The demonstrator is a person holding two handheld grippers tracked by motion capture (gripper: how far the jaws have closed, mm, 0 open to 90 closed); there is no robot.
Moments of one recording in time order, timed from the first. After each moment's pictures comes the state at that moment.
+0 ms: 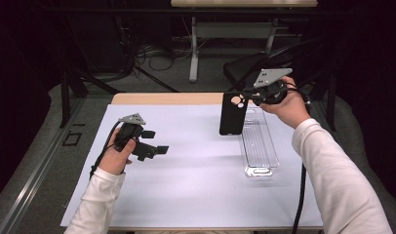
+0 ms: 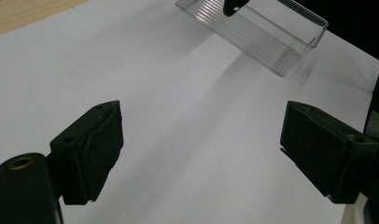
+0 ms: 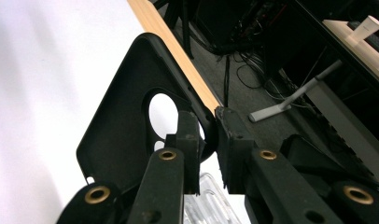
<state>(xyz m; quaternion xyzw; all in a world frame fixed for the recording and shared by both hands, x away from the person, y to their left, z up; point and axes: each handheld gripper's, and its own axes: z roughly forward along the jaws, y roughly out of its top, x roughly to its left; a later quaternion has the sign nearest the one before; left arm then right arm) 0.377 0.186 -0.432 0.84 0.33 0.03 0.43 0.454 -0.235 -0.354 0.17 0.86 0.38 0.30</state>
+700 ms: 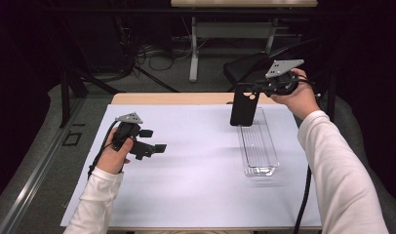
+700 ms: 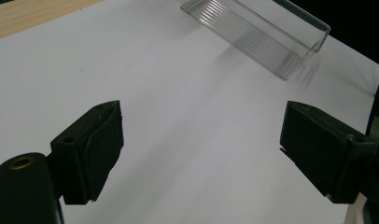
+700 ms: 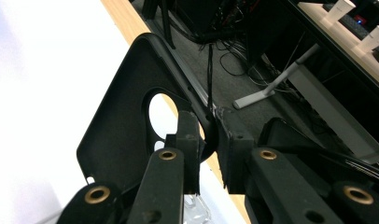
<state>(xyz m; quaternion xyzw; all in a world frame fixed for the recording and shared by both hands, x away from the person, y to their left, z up) 0.379 0.192 -0.433 0.84 0.33 0.03 0.43 0.479 -0.269 -0.351 0.20 0.85 0.37 0.32</state>
